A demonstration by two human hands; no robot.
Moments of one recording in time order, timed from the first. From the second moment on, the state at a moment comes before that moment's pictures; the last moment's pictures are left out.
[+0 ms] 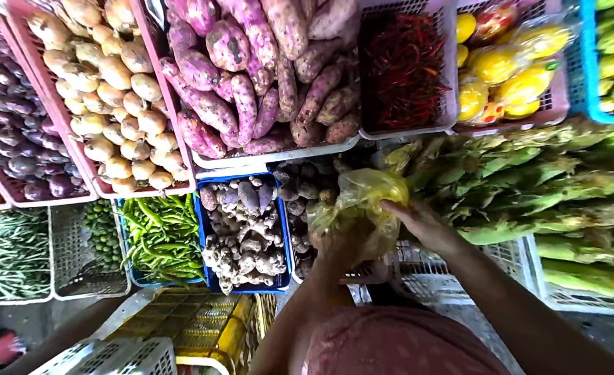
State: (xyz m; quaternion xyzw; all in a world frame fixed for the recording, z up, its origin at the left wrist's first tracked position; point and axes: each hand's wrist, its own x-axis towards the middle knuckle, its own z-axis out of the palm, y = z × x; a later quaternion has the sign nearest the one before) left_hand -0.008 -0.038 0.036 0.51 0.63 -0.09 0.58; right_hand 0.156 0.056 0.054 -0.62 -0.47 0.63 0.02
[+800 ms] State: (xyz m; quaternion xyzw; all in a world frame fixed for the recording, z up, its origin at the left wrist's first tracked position) left_hand -0.211 0.085 0.107 0.55 0.63 0.44 0.33; right_hand 0.117 0.058 0.056 -0.60 -0.37 0.70 0.13
